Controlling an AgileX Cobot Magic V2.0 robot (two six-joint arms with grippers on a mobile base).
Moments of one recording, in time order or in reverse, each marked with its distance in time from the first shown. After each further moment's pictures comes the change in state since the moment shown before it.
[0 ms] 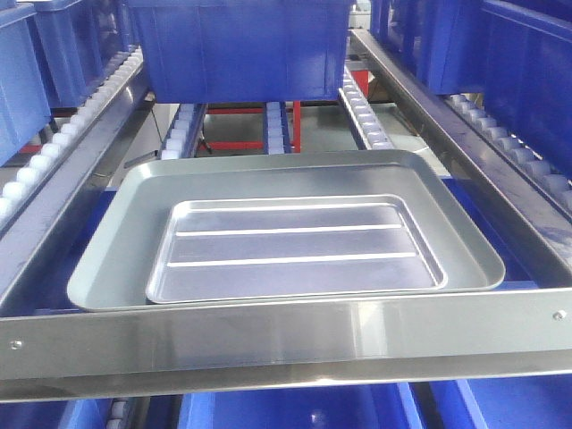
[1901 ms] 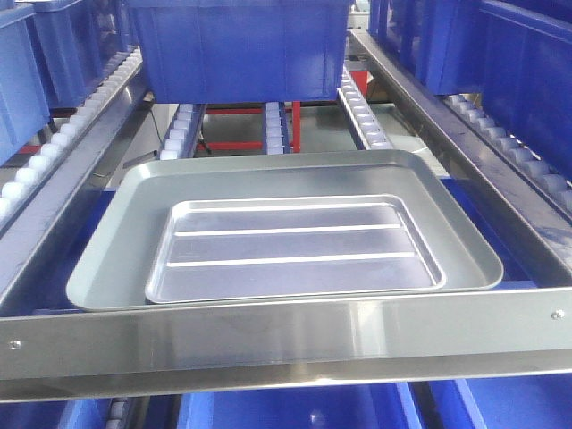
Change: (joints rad) left arm 0.261 -0.127 0.031 -0.331 0.160 0.503; right arm -0.578 -0.215 0.417 0.496 -0.336 -0.444
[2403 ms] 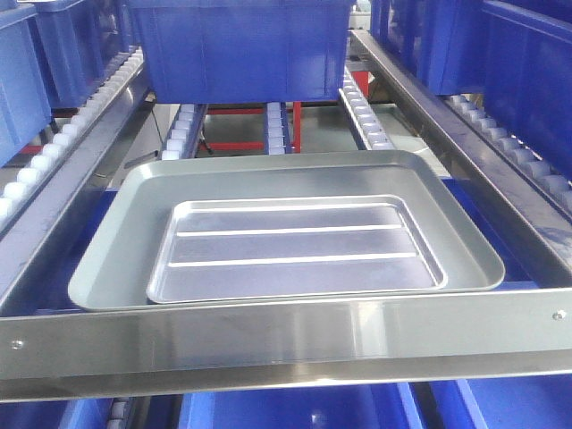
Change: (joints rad) left arm 0.252 -0.291 0.223 -0.143 0.024 0.110; right arm 0.000 0.000 0.000 0.000 -0.001 -0.002
